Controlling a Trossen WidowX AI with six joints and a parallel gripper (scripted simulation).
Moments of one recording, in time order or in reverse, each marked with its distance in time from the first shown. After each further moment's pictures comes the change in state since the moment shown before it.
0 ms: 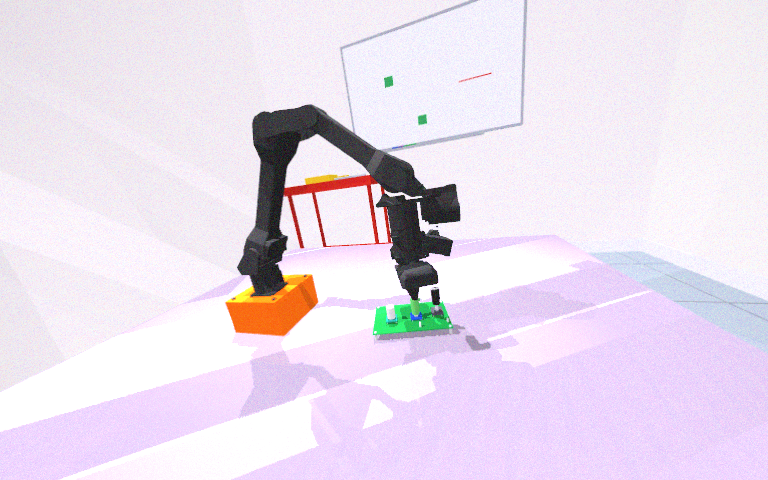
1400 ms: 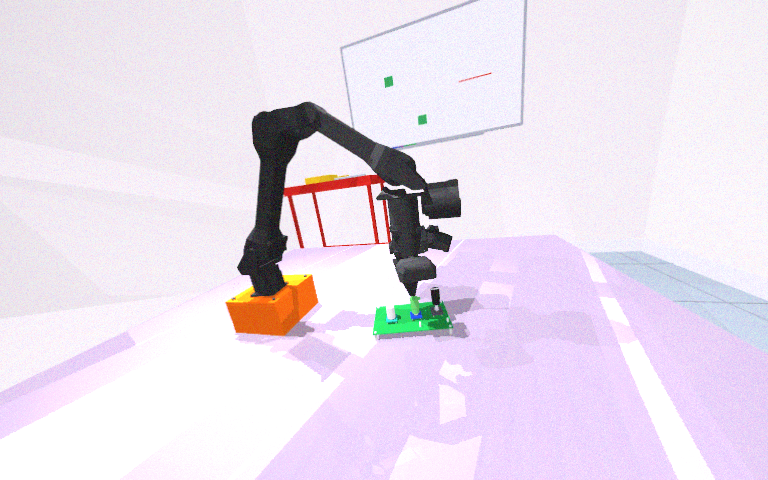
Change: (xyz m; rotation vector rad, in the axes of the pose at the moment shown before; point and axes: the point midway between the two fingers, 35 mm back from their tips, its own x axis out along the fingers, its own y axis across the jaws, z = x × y) arm -0.015 0.001 -0.002 -0.001 0.026 0.009
